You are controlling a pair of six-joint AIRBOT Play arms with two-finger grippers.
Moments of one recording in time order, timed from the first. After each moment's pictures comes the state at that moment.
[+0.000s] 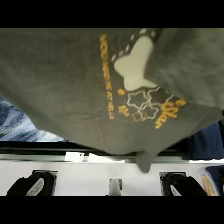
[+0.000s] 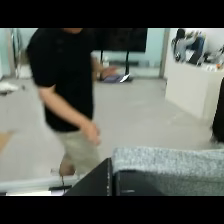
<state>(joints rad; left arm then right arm) 0.07 -0.81 1.92 1.20 -1.04 -1.43 0.33 -0.64 1.66 -1.89 0.87 1.85</state>
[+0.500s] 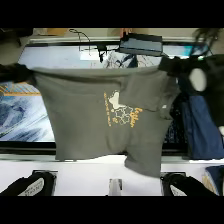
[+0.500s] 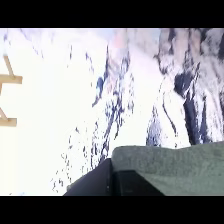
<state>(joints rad) 0.08 -1.08 1.36 1.25 -1.06 -1.47 0.33 -1.17 1.44 -1.94 1.00 2.14</state>
